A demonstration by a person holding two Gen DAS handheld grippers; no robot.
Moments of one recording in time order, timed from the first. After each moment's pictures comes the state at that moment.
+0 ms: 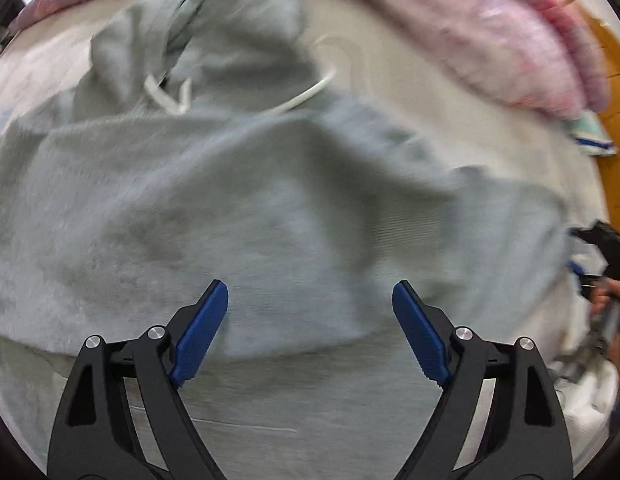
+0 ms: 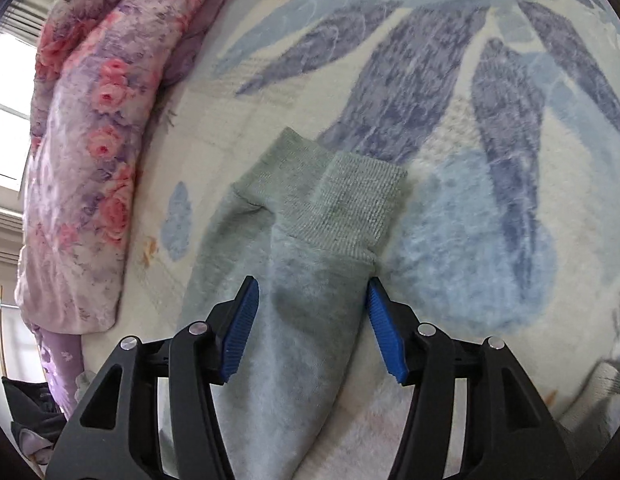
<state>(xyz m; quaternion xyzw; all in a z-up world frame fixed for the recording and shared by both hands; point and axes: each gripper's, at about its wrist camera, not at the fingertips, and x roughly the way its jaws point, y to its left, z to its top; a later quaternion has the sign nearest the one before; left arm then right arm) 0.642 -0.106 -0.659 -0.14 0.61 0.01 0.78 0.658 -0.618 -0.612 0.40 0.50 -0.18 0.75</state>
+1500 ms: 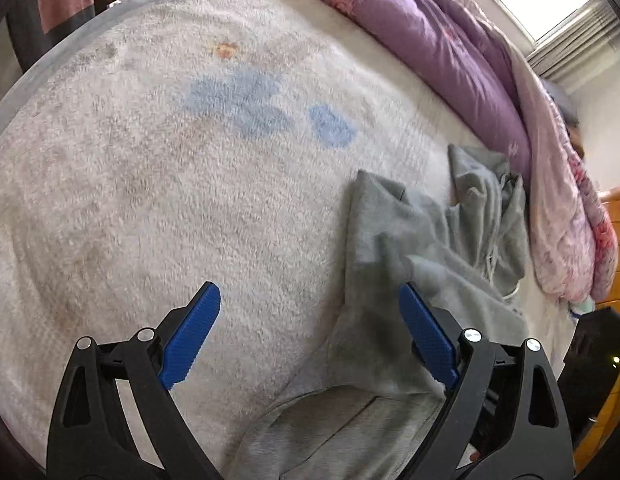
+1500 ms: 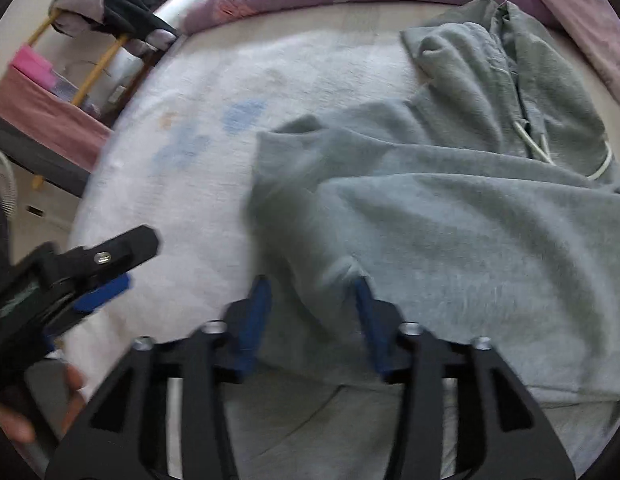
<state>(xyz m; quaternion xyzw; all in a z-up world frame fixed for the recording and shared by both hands) 0.503 0.287 -0.573 -0.33 0.50 0.16 0.79 0.534 0.076 -0.549 0.01 0.59 0.31 0.75</state>
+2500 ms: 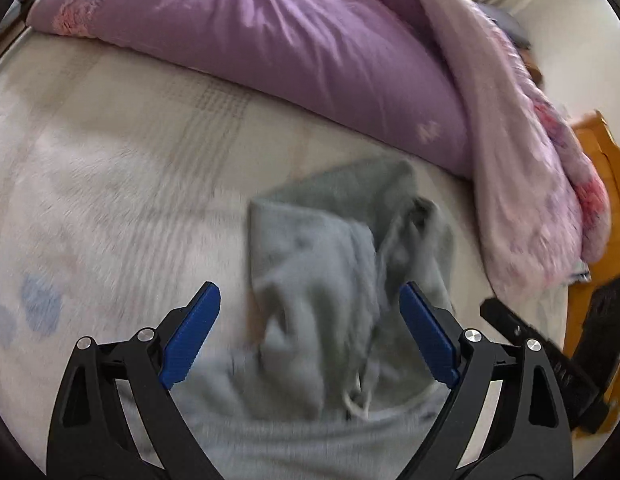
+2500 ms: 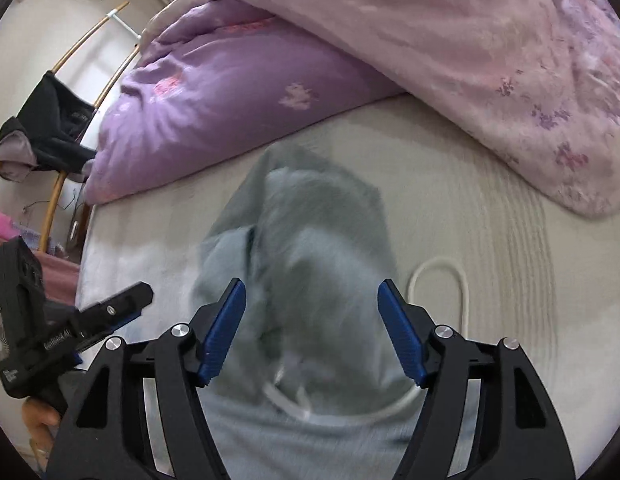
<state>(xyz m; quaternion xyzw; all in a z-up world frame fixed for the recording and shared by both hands) 0.826 0.174 -0.596 -0.27 0.56 0.03 0.79 0.797 -0.113 -0.532 0.11 0.56 0.18 0.80</state>
